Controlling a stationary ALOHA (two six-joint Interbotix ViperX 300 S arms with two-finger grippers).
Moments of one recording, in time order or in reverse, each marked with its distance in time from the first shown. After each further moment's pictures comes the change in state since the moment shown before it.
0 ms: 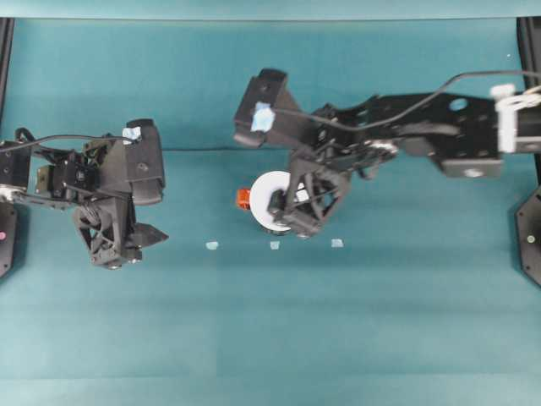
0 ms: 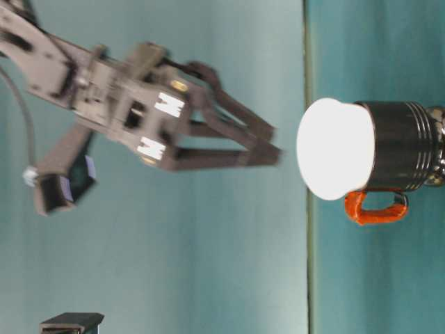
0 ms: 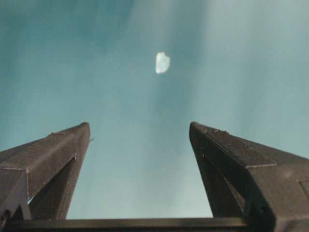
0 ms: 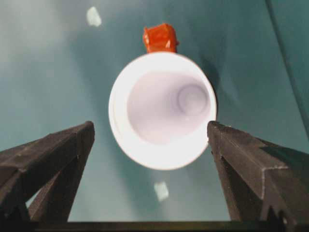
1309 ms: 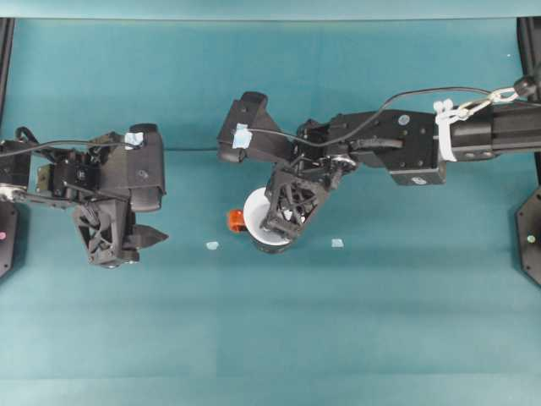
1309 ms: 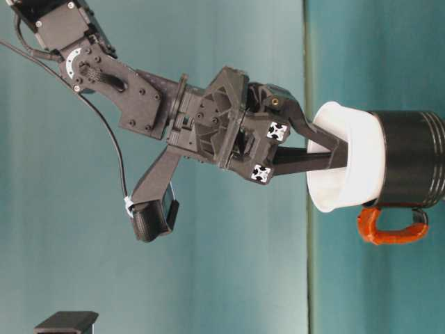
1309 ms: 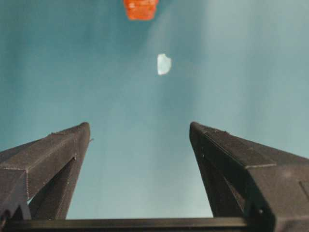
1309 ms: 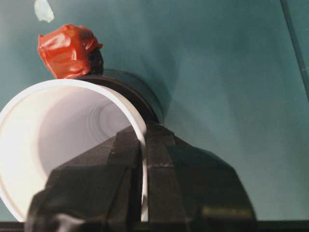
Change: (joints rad) left arm 0.006 0.000 -0.002 0.000 0.000 0.081; right arm -0.020 0.202 0.005 0.002 -0.112 -0.014
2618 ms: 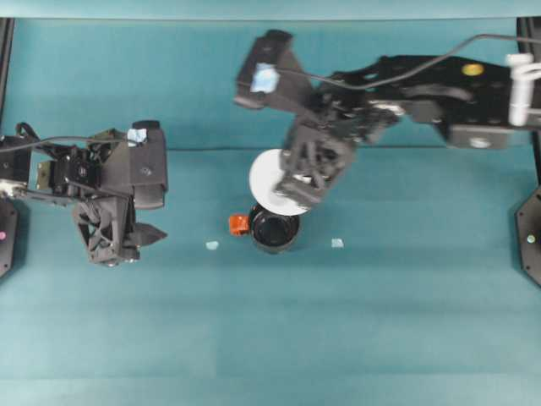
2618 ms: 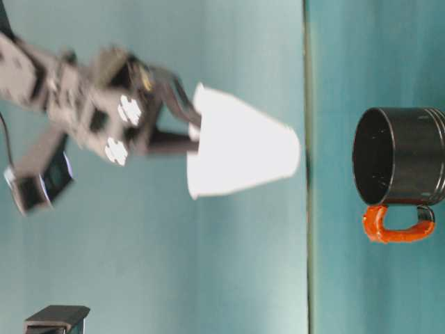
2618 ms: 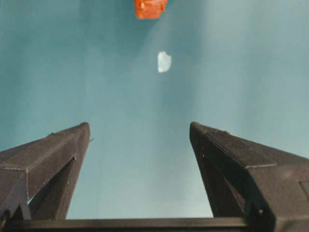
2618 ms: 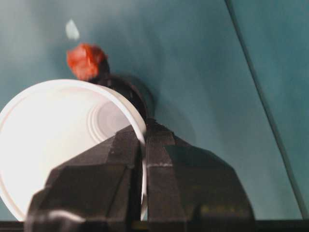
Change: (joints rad) left arm 0.002 0.000 -0.040 -0.003 0.061 0.000; right arm -0.040 -0.150 -0.098 0.002 0.181 -0.006
